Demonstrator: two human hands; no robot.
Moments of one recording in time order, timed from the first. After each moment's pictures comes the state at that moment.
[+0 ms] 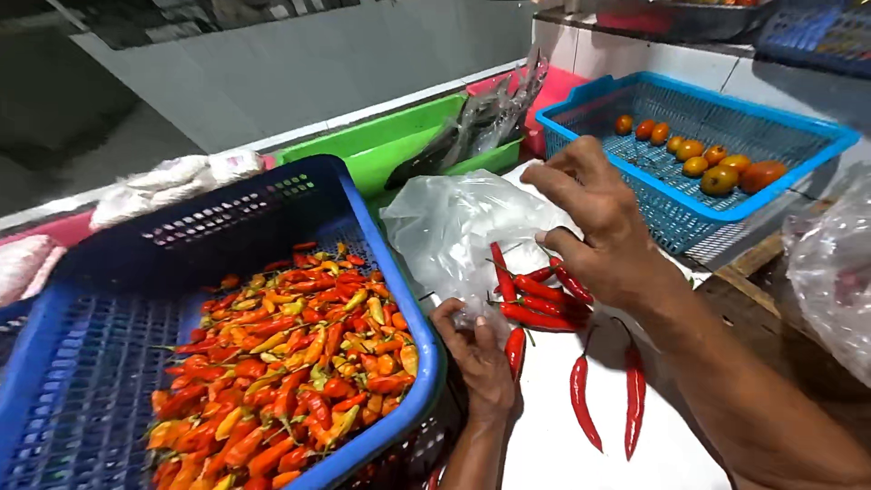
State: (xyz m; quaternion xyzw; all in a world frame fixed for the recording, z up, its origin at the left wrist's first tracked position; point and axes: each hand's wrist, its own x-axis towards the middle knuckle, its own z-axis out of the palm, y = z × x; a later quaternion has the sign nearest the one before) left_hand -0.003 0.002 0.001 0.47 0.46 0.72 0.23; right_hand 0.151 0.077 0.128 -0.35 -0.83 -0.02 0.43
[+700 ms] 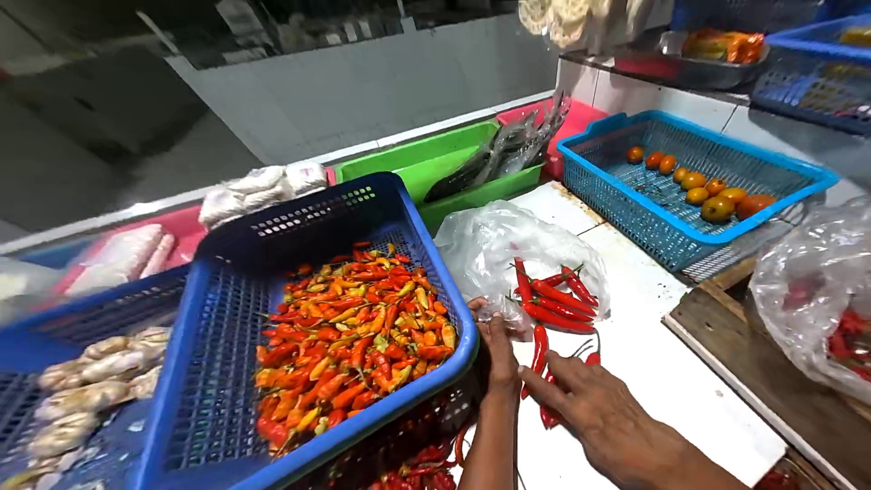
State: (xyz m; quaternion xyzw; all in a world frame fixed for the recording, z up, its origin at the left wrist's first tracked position) left_hand -0.010 0.000 -0.009 0.32 0.44 0.73 0.42; right_hand 0.143 -0.070 0.014 -0.37 -0.90 0.05 0.22
